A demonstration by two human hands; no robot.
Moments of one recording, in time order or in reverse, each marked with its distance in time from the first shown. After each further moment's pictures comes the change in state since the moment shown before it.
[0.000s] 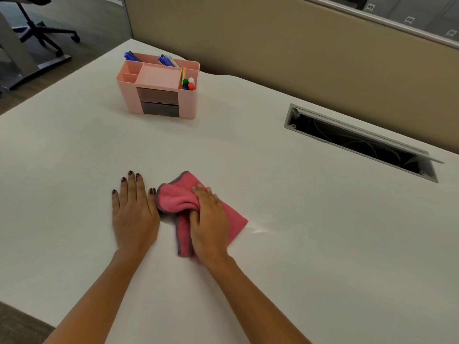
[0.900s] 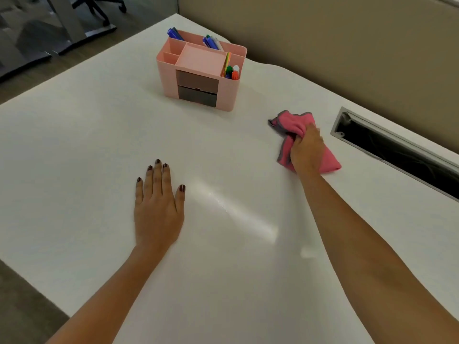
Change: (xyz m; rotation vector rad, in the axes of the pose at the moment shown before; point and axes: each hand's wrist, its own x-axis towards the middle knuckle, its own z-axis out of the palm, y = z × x) left_hand 0.001 0.005 0.000 0.102 -0.018 -0.033; right_hand 0.230 0.109 -0.087 -0.347 0.267 0.215
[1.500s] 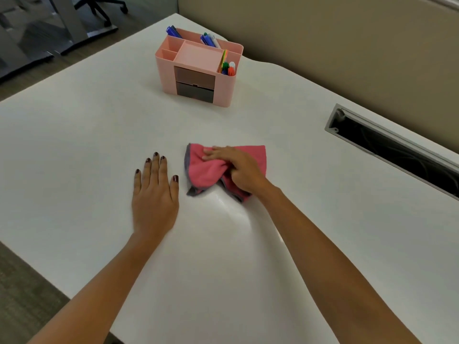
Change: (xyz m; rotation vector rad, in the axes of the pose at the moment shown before) left_hand 0.000 -0.001 0.000 -0.045 0.038 0.010; right_hand -0.113 -0.066 0.007 0.400 -0.698 -0.728
